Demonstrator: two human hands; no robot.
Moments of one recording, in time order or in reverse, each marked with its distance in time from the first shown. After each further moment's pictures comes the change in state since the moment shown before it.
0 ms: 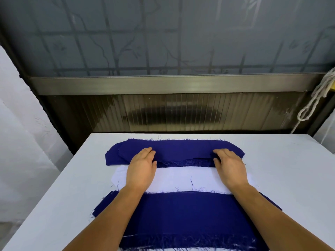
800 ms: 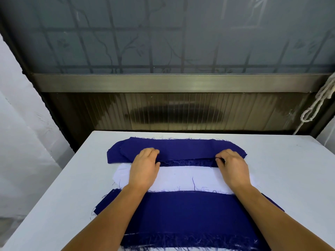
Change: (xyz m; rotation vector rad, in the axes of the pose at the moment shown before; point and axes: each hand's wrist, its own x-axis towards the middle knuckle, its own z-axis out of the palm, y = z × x) left_hand 0.001 0.004 -0.001 0.021 -0.005 0.022; right_hand -0.001 0.001 0.000 0.097 0.051 0.011
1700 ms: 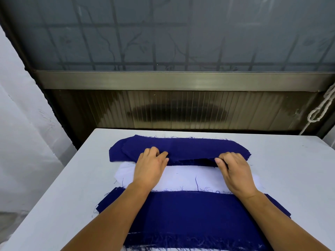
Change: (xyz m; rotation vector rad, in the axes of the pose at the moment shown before) left_hand 0.004 -0.002 0.015 0.127 -0.003 0.076; right_hand -0.015 -0.020 -0.015 0.131 0.221 -0.319
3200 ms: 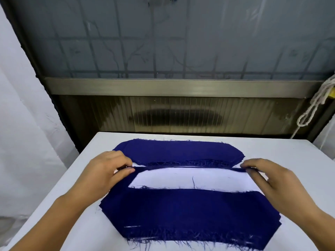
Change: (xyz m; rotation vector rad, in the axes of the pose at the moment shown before) left_hand -0.065 -0.055 -0.163 -0.235 0.093 0.283; right_hand -0.013 -0.028 -0.142 0.037 -0.237 0.097
